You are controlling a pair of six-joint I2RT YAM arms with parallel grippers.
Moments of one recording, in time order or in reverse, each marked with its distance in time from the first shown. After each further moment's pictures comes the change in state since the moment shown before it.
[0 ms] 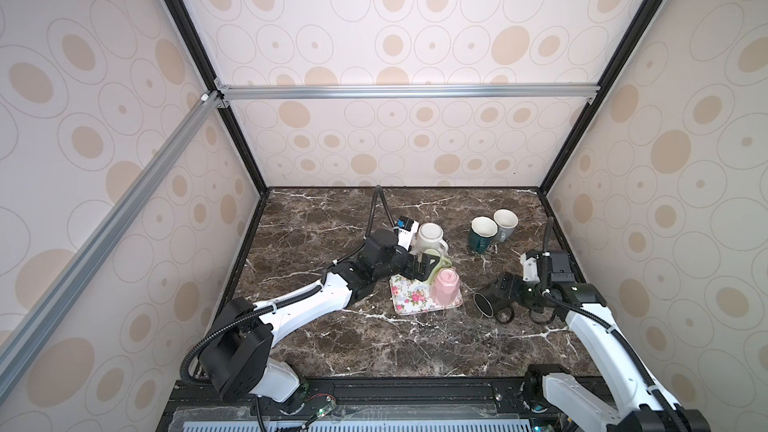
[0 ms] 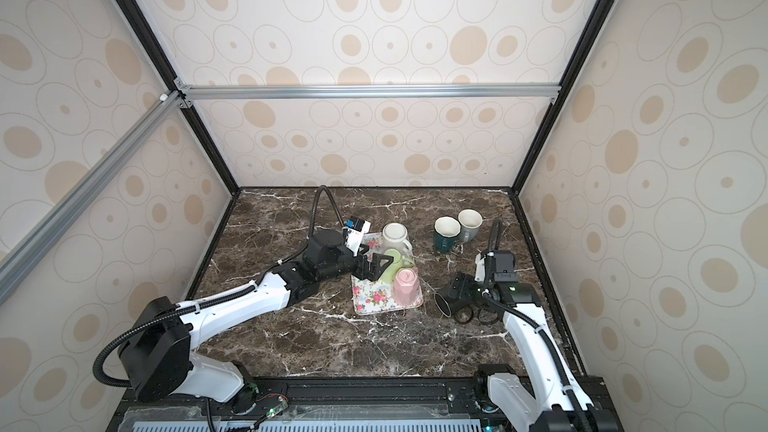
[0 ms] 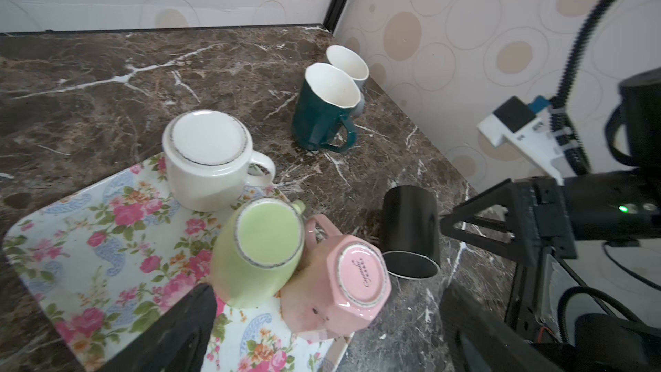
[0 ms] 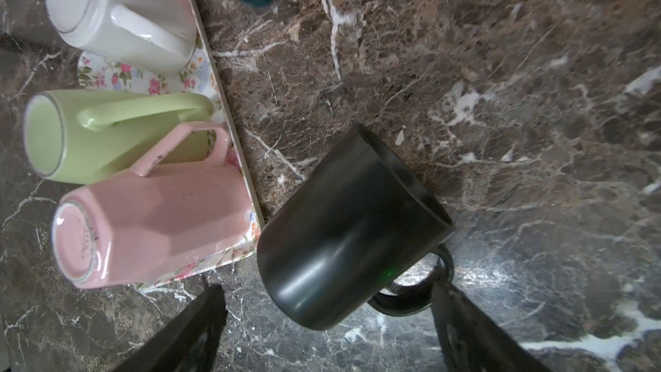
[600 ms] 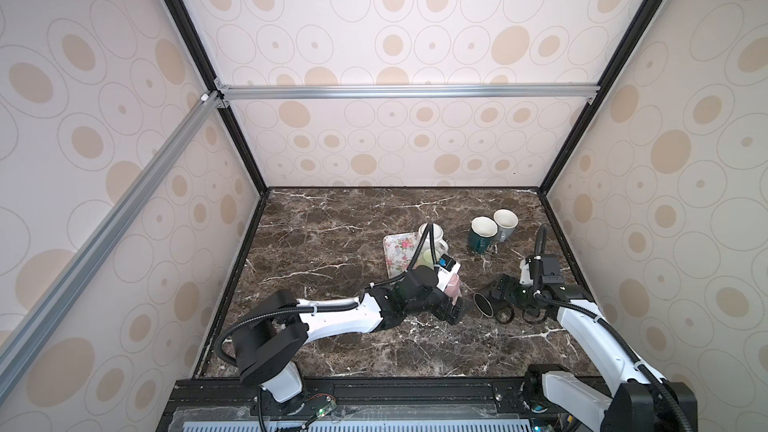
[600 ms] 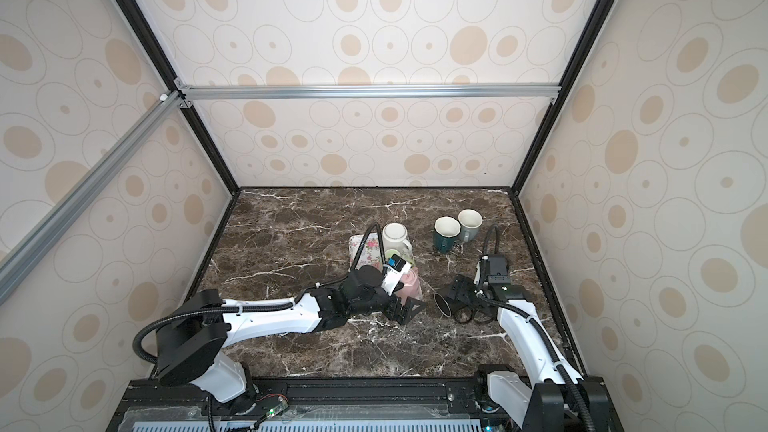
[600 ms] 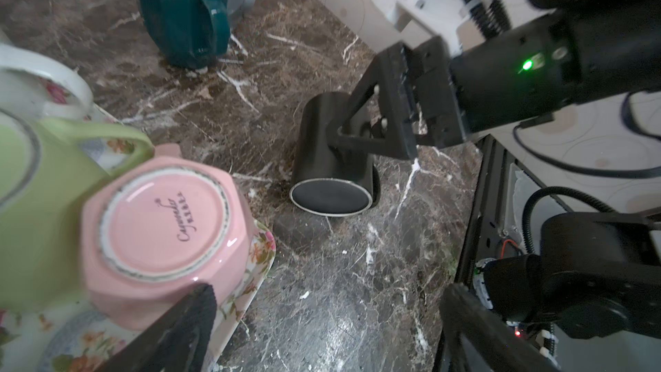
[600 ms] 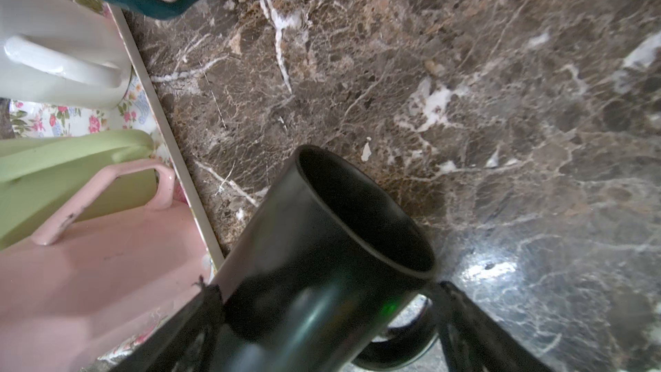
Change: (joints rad) left arm -0.265 0.208 -0.016 0.109 -0.071 -0.018; right arm 0.000 0.054 -0.119 0.195 0.075 0.121
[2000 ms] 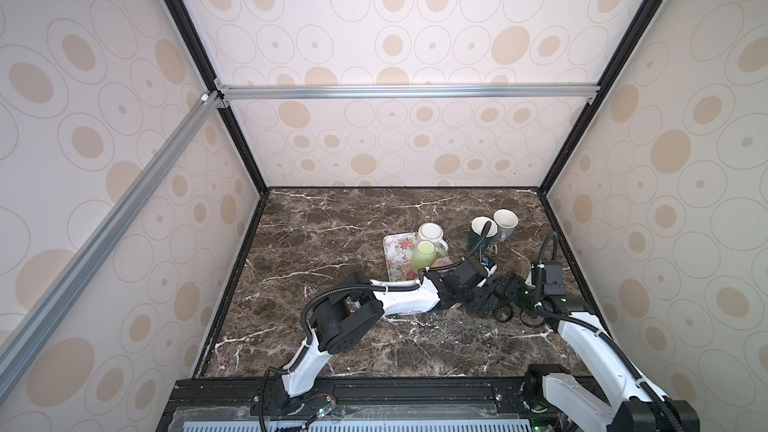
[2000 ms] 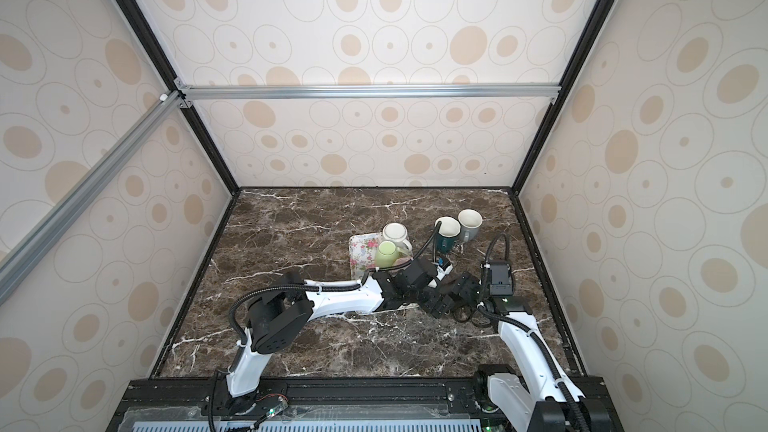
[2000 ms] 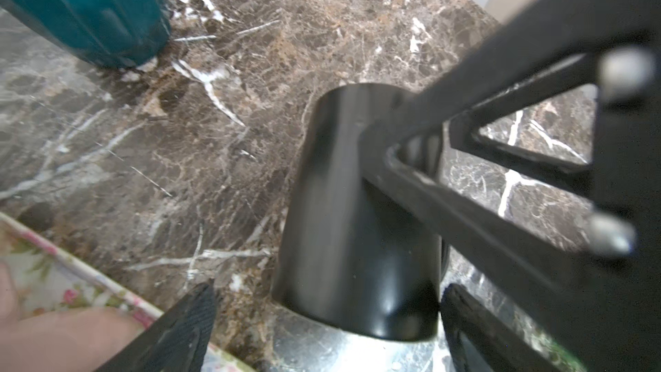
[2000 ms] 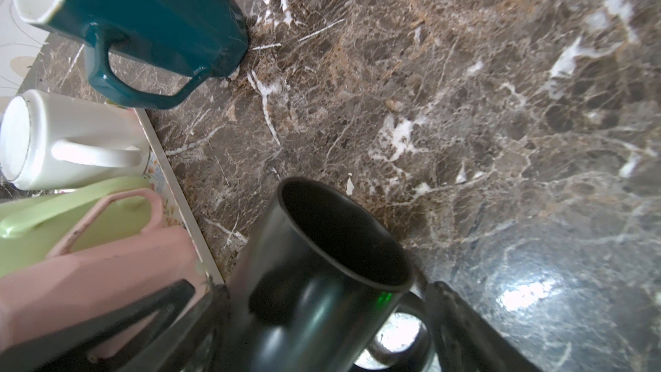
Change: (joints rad) left arm -0.003 0.464 0.598 -0.346 -0.091 0.140; right arm -0.001 -0.092 -0.067 0.091 0.082 0.161
